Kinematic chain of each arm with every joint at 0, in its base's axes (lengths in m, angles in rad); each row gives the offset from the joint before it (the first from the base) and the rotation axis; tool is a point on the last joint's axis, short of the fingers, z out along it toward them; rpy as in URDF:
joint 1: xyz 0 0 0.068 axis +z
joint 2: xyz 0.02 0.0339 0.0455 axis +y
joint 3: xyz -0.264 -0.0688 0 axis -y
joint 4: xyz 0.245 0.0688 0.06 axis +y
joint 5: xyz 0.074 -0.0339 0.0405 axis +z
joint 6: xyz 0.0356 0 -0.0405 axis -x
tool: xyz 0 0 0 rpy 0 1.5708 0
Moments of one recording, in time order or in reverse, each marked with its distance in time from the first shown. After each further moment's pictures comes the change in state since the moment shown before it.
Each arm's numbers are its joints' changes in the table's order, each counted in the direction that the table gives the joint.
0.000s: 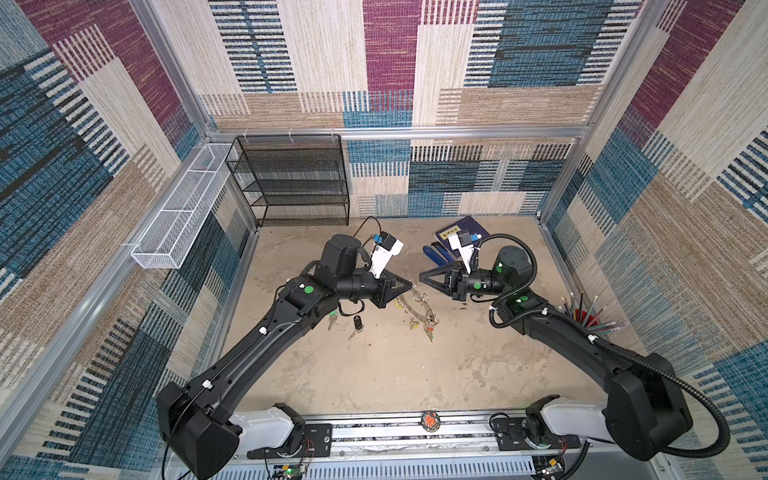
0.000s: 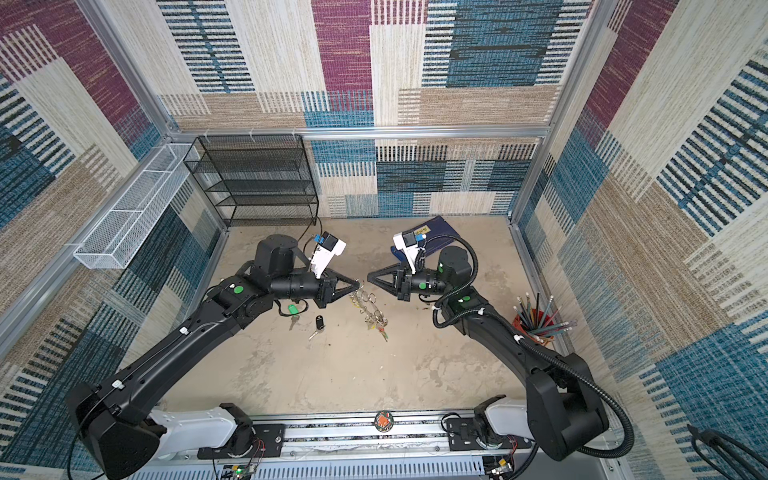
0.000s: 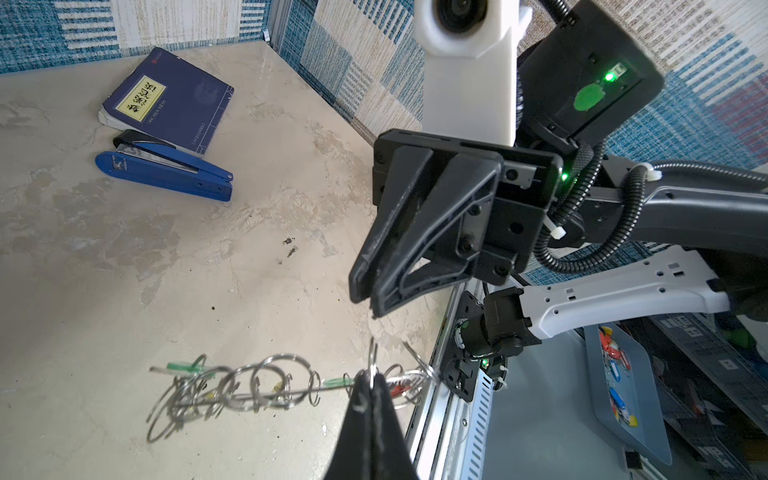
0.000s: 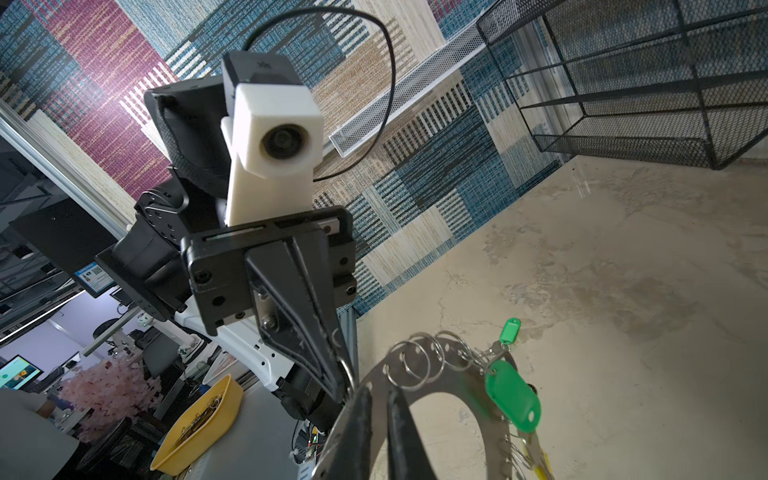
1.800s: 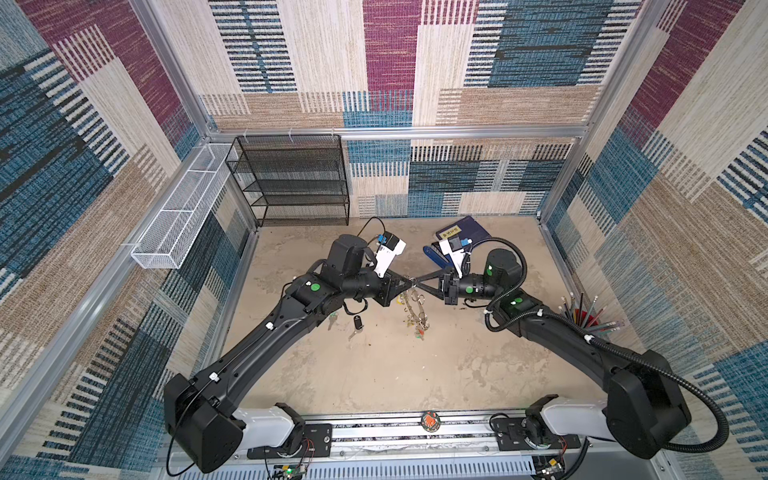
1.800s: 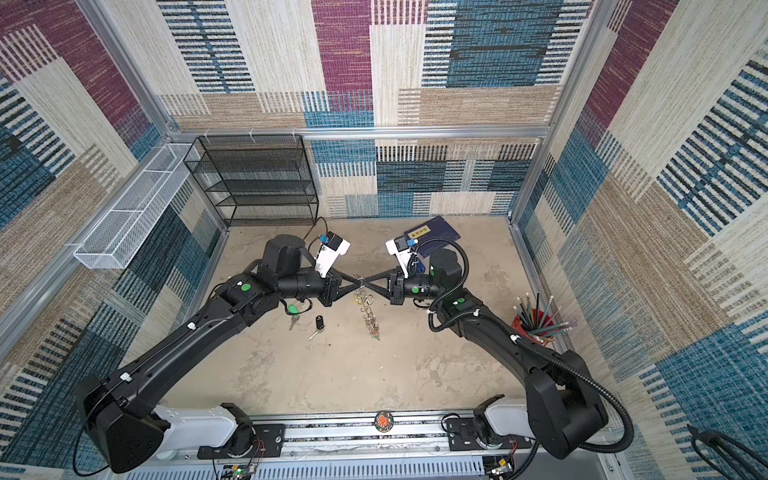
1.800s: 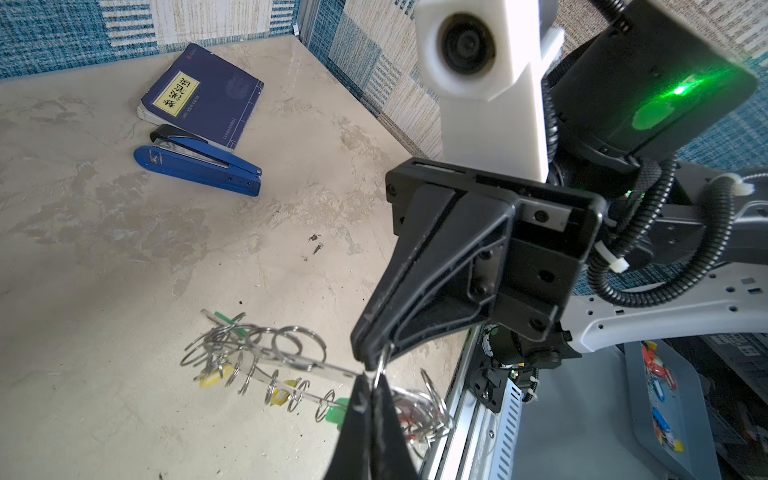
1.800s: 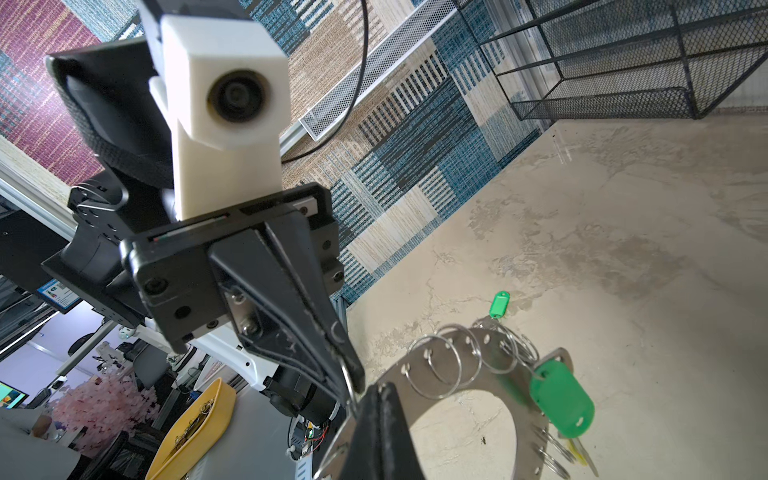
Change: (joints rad) left arm -0.014 0.040 0.014 0.005 0.103 -0.010; right arm 0.058 -0.010 -0.012 0.093 -0.094 0.026
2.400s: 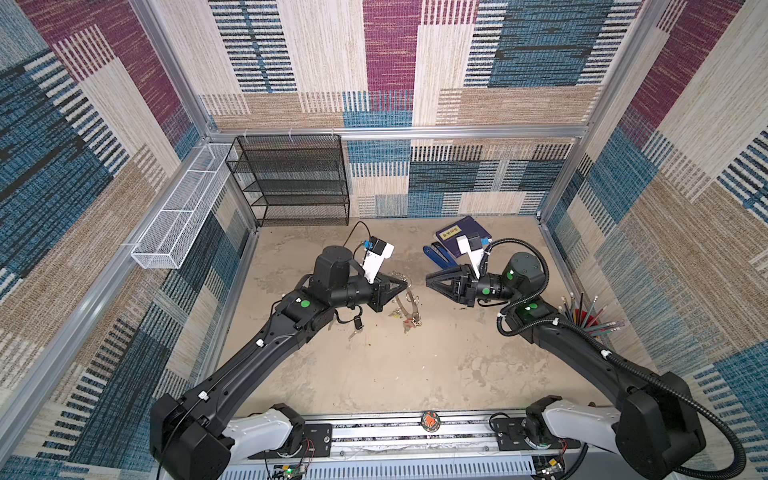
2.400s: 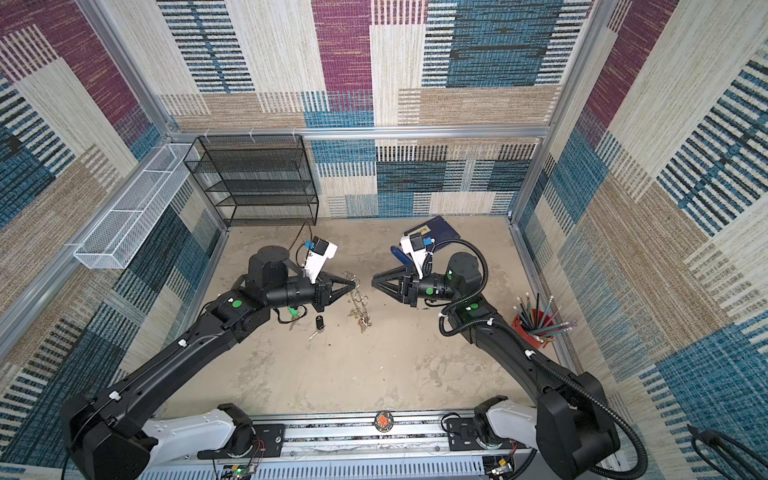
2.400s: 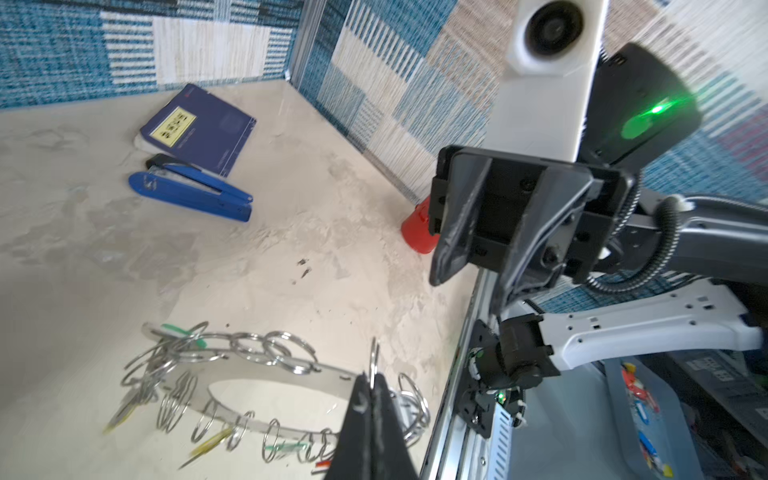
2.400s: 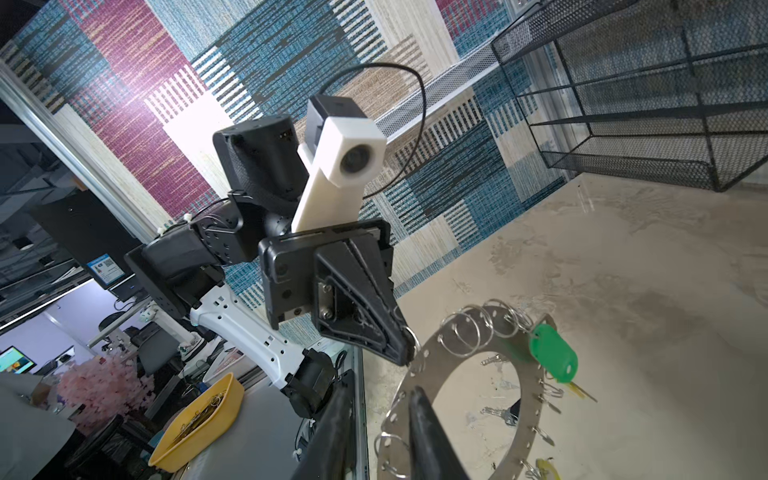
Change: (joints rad) left arm 0.033 -0.137 -0.223 -0.290 -0.098 0.112; right arm -0.080 -0.106 -0.050 -0.118 0.105 -0.038
